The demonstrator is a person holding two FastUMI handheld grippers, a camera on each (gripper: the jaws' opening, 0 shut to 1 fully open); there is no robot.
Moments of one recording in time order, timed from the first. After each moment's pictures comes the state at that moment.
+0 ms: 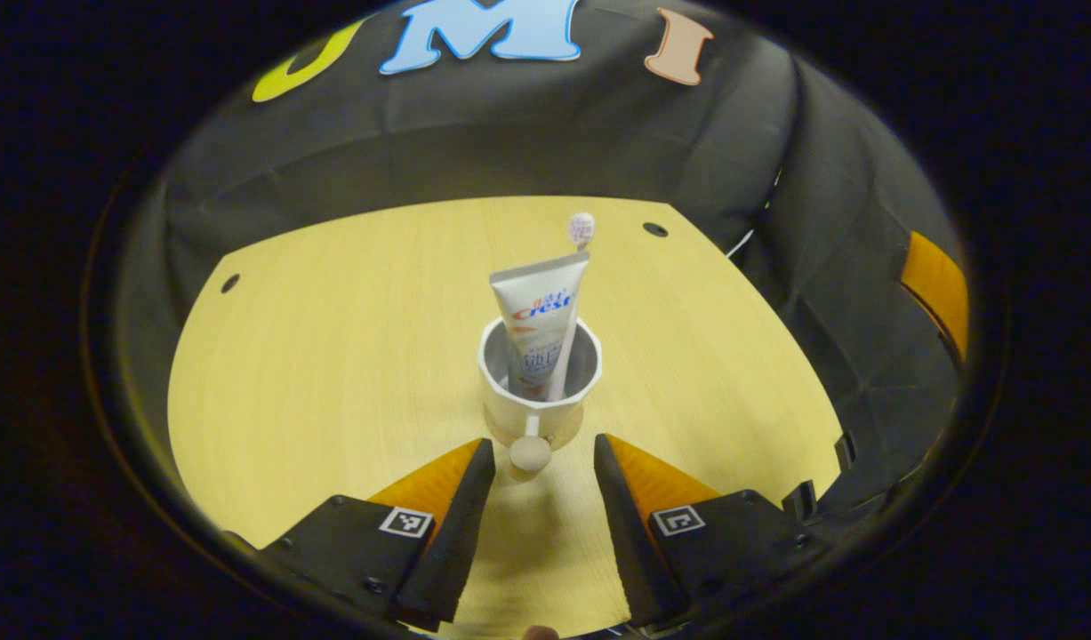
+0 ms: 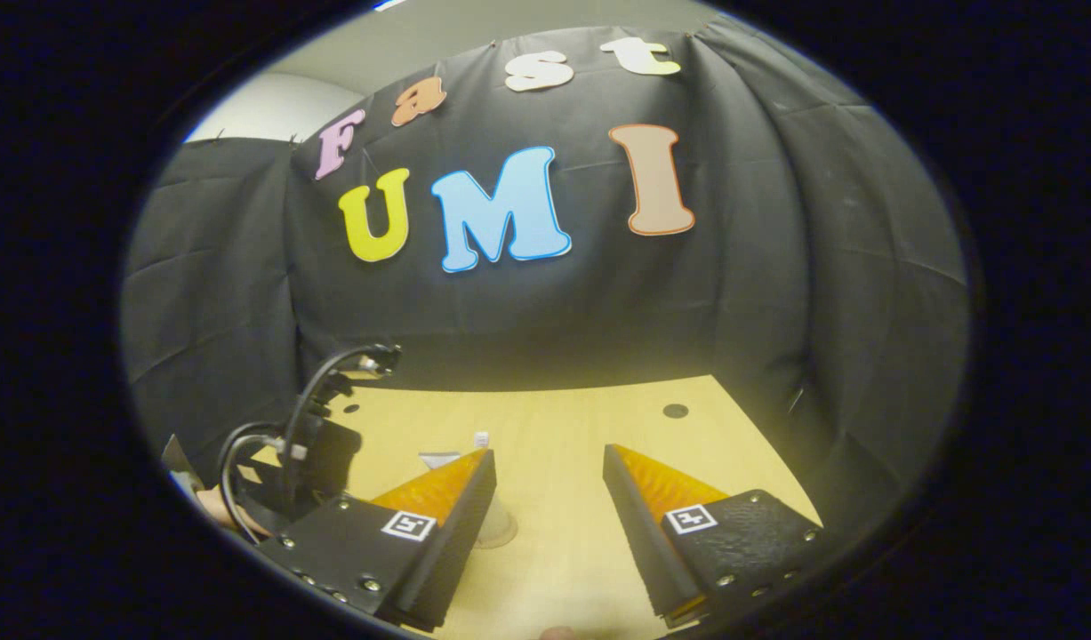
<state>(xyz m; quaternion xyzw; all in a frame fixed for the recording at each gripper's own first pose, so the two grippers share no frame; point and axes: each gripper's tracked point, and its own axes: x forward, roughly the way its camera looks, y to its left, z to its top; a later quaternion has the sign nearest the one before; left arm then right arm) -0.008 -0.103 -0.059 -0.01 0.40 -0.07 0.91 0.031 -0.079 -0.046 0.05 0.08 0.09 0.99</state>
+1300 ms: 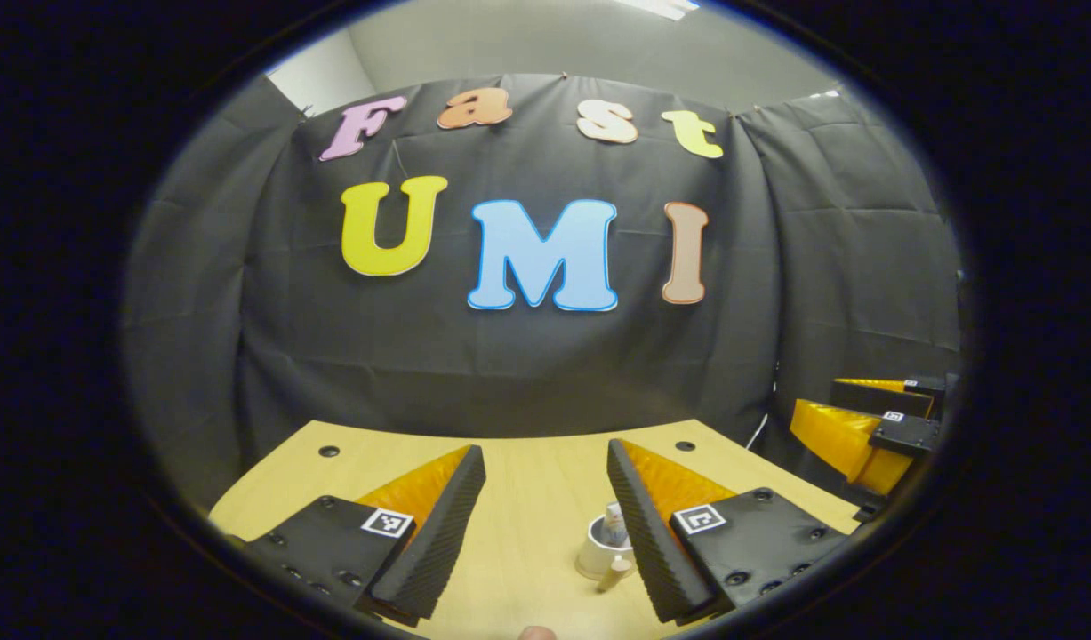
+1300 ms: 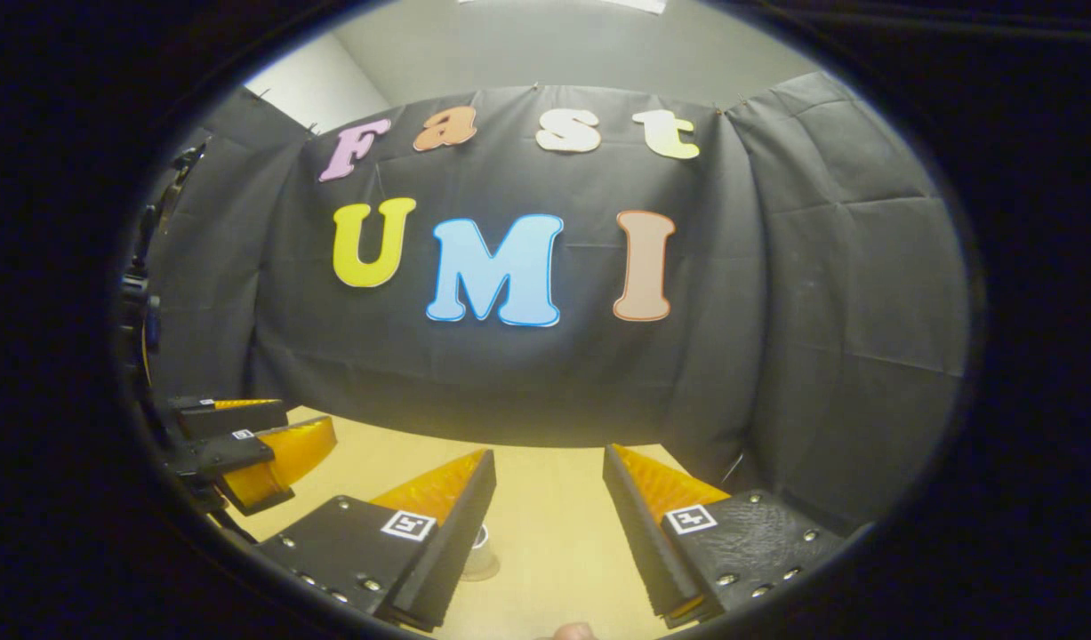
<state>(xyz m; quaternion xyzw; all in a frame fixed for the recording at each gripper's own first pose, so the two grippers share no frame) -0.004 -0.031 0.128 0.00 0.03 -0.04 1.00 -0.006 -0.036 0.017 -0.04 -0.03 -0.03 1.00</state>
